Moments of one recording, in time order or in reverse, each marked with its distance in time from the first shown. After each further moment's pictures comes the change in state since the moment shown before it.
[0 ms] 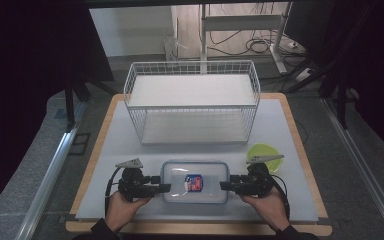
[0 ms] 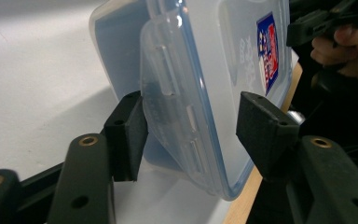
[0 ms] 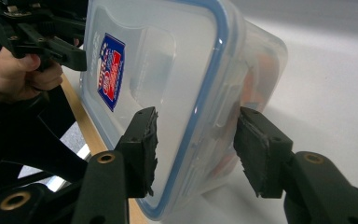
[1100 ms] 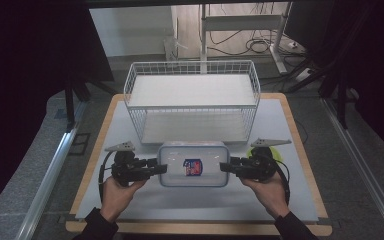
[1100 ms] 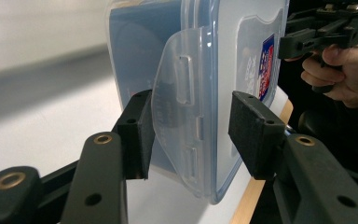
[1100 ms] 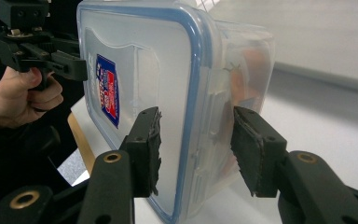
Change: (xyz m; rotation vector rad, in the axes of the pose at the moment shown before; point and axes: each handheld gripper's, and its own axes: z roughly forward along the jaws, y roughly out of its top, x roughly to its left) left arm -0.011 0.052 -0.031 -0.108 0.026 0.034; right arm 0.009 0.045 -0.018 -0.133 -0.004 -0.033
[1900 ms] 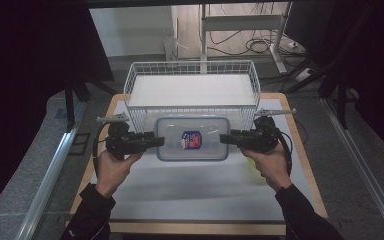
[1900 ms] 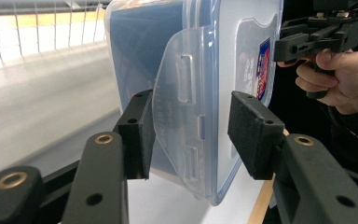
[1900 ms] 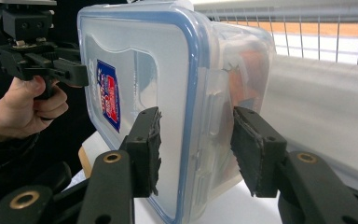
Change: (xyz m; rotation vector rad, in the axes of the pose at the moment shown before) left arm -0.001 0.071 -0.021 -0.054 0.015 0.030; right arm -0.002 0.073 -0.010 -0.059 0.027 -0.017
